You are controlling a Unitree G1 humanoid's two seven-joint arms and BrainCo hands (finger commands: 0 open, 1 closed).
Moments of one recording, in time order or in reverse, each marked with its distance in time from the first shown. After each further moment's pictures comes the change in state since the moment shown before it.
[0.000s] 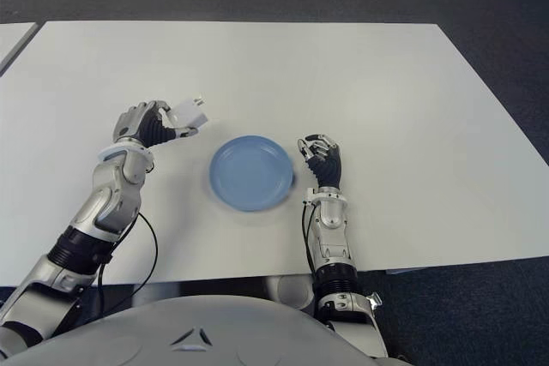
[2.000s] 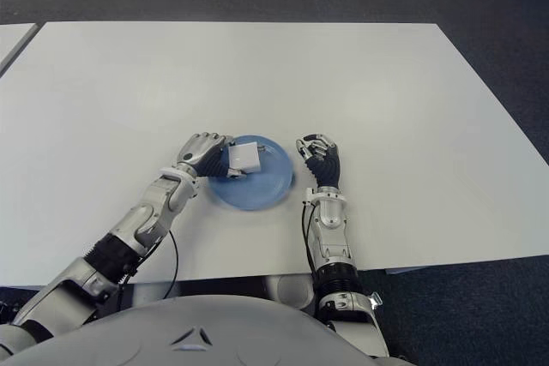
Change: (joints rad) left arm -0.025 -0.076 -0.227 0.320 0.111 -0.423 0.109; right arm 0.000 -0.005 0.012 0.002 -0.008 -0.015 -0.001
